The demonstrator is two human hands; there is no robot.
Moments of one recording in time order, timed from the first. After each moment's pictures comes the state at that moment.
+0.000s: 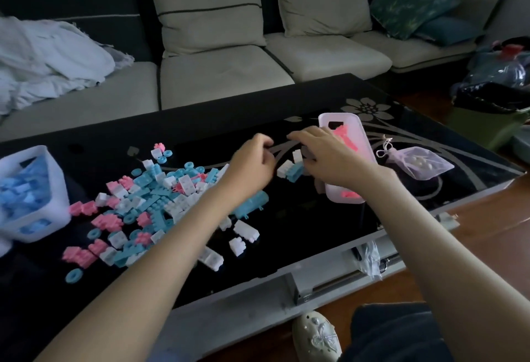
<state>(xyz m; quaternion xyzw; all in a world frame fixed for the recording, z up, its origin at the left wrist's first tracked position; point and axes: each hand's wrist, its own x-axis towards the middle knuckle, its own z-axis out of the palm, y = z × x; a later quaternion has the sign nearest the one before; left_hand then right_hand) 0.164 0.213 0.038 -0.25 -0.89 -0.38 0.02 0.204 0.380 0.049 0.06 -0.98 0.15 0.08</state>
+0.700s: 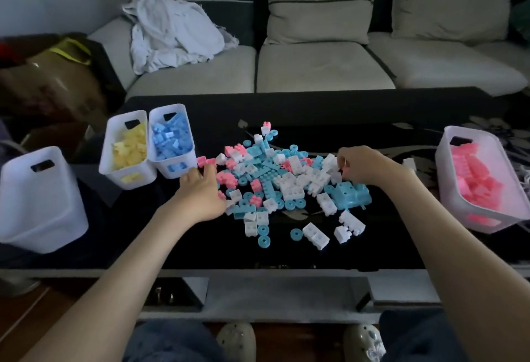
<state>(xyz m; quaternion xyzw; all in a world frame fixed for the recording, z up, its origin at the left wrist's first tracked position) 0.196 -0.038 0.009 0.07 -0.99 -0.09 -0.09 0.127 0.273 0.013 0.06 -0.99 0.07 -0.08</state>
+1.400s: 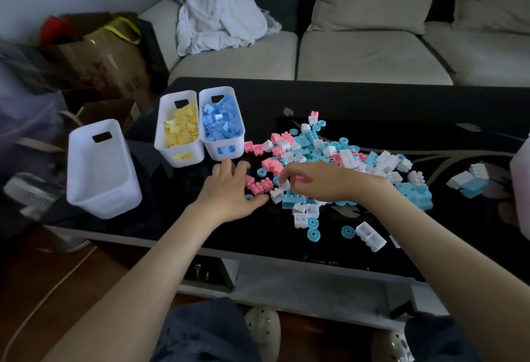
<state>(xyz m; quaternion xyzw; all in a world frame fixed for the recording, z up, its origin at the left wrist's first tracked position) 0.212 -0.083 -0.022 0.01 -1.00 -0.07 0.00 0.167 0.122 0.020 0.32 -0.90 0.21 -0.22</state>
